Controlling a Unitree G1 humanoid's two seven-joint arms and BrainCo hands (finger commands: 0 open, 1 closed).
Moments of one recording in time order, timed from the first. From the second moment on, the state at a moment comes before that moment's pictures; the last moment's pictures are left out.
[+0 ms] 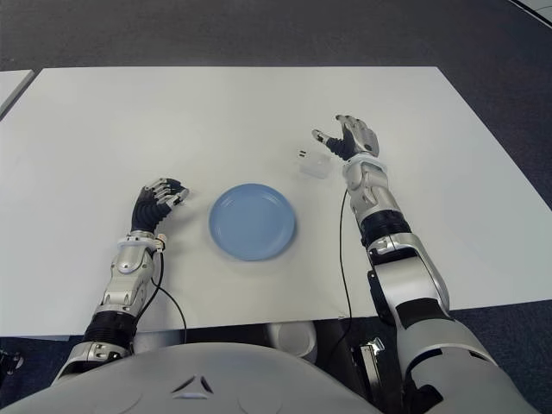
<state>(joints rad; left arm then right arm) 0.02 0.06 0.07 0.39 0.02 -0.29 0.03 -0.70 -0.42 0.31 0.87 -0.71 0.08 -0.15</state>
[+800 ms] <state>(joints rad) 0.01 0.07 0.07 0.39 0.02 -0.29 0.03 -0.79 -0.39 0.51 1.17 -0.74 0.05 -0.04</state>
